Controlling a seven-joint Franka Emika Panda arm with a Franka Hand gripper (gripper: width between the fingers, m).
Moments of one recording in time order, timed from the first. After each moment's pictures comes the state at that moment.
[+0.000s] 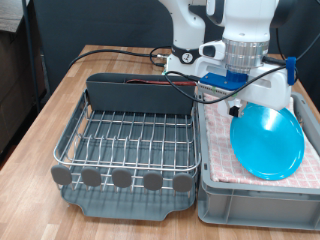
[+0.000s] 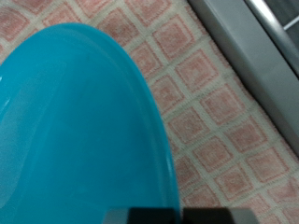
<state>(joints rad) 0.06 0.10 0.11 -2.28 -0.08 2.51 1.65</state>
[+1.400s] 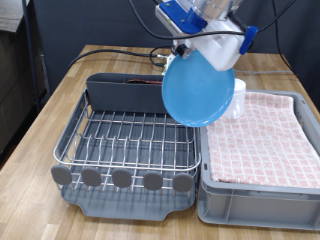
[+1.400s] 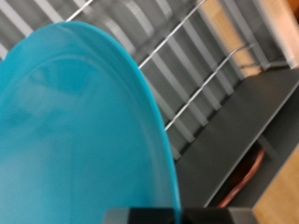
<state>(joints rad) 0.04 0.03 0.03 -2.01 -0.46 1.75 1.73</state>
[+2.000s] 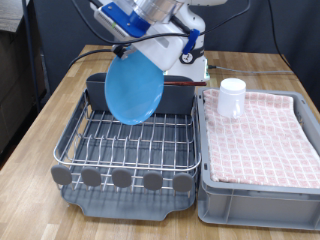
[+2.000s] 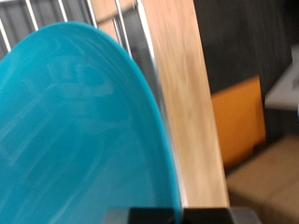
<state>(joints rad) -0.04 -0.02 -0.11 -2.16 -0.73 2.13 1.22</state>
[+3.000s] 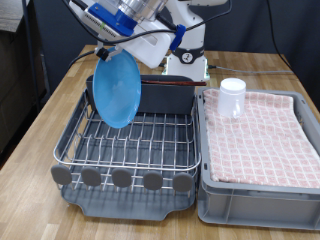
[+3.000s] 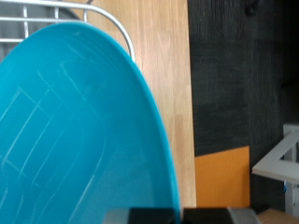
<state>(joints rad) -0.04 -0.02 -0.17 -2.20 -0.83 2.33 1.11</state>
